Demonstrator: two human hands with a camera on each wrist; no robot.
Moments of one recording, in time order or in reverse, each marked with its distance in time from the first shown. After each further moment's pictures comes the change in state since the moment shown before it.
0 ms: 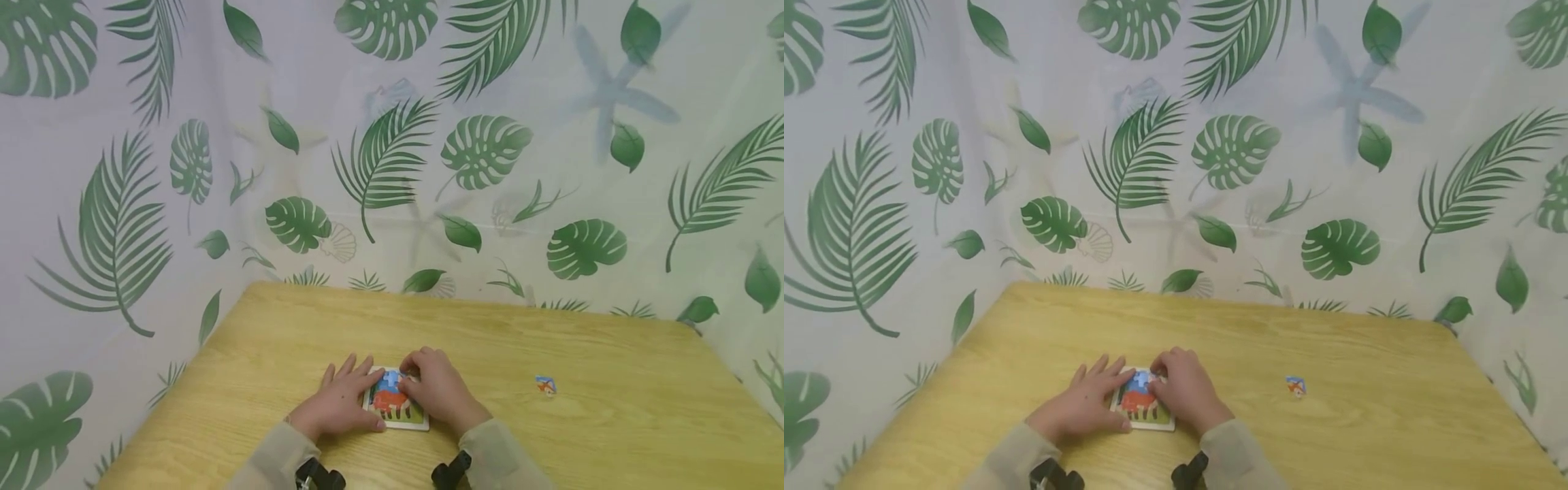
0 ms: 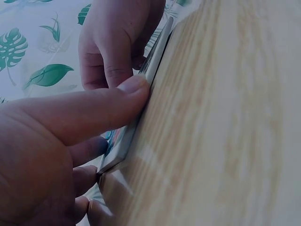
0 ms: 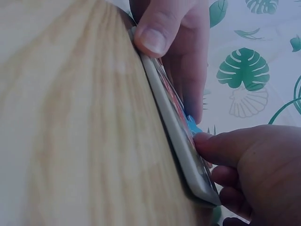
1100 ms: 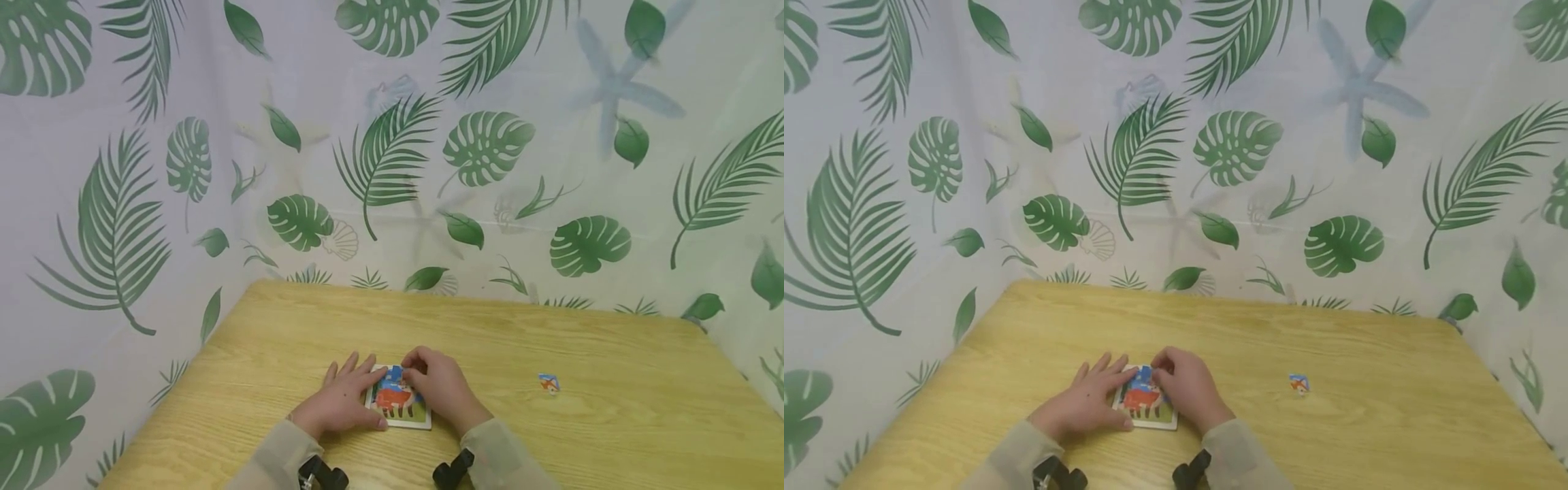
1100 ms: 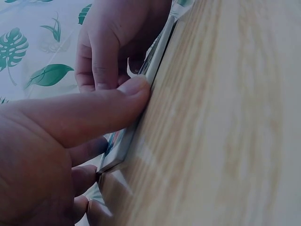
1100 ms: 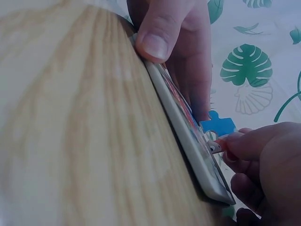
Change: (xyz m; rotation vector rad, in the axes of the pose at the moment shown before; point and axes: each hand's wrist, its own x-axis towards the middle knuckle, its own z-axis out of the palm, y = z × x) left_hand 0.003 -0.004 -0.001 -0.038 -0.035 -0.017; right_hand 0.000 0.002 0.004 0.278 0.054 0.117
